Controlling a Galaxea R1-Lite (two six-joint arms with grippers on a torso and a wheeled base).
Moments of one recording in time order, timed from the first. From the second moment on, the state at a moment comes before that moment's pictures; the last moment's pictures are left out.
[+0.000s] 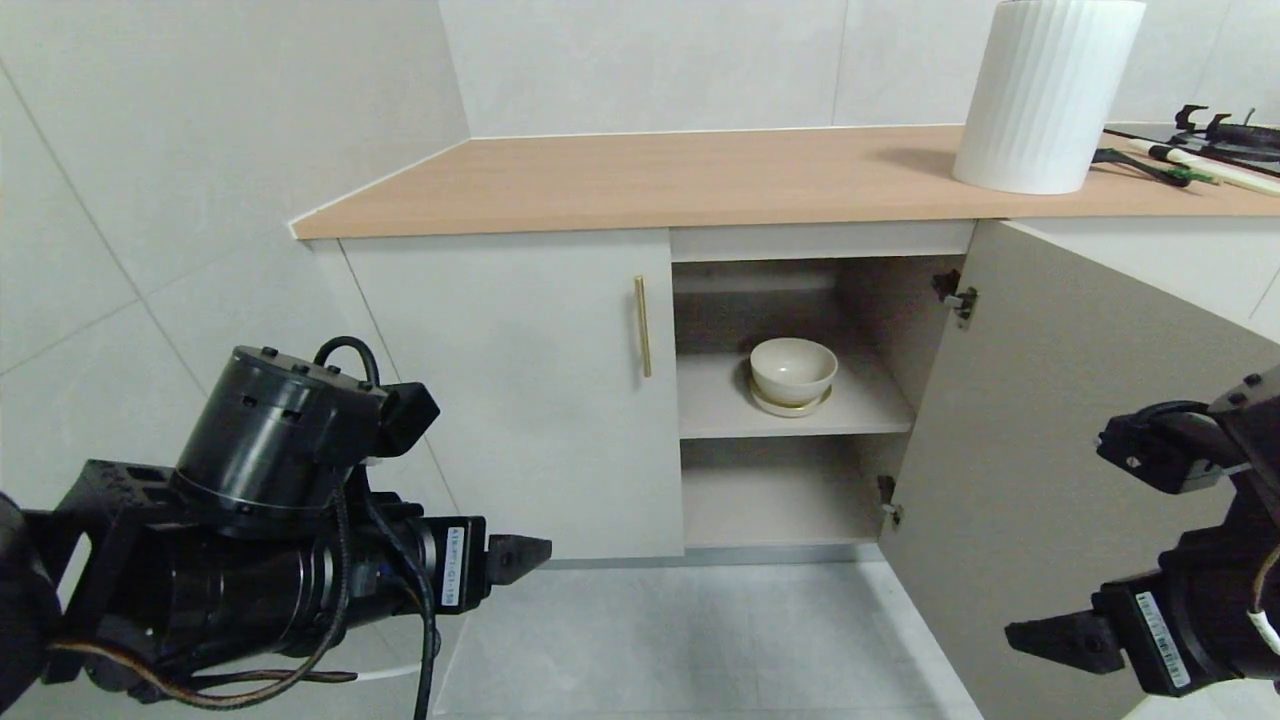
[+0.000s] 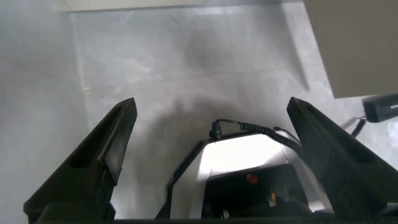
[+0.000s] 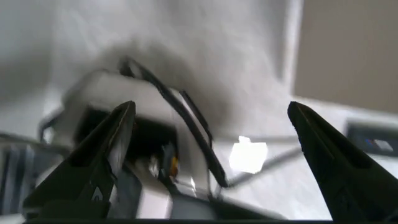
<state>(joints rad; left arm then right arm) -0.56 1.48 -0.81 0.10 0.16 -0.43 0.58 1.31 -0.88 0.51 -0.16 0.30</state>
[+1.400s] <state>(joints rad) -0.56 1.49 -0.81 0.11 0.16 -0.43 0.13 1.23 -1.03 0.73 -0.15 0.06</state>
